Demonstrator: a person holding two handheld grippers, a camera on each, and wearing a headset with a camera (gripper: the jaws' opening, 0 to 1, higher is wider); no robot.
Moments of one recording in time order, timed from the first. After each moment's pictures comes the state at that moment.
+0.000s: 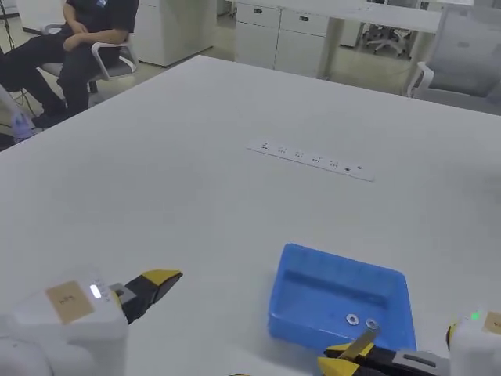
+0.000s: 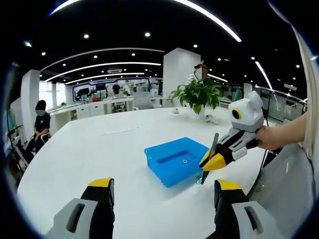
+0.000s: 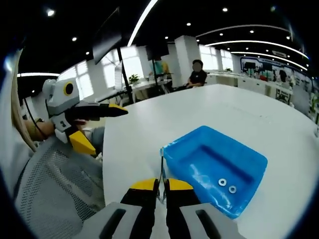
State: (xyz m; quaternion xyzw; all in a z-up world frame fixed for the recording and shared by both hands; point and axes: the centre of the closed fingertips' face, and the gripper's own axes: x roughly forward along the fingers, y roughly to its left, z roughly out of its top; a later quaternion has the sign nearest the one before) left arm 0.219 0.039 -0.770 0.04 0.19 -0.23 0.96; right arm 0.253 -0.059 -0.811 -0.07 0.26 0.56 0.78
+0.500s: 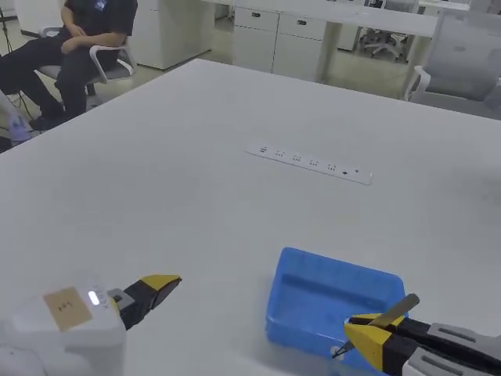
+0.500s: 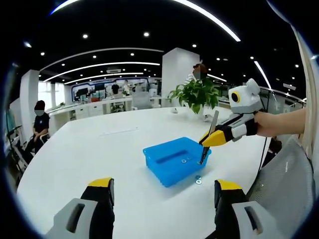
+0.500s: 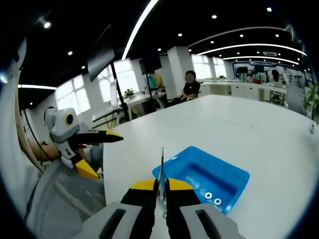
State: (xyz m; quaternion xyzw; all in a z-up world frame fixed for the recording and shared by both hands) left arm 0.219 0.038 -0.771 0.04 0.19 -0.23 0.95; right arm 0.273 -0.068 -0.767 -0.03 0.23 0.55 0.80
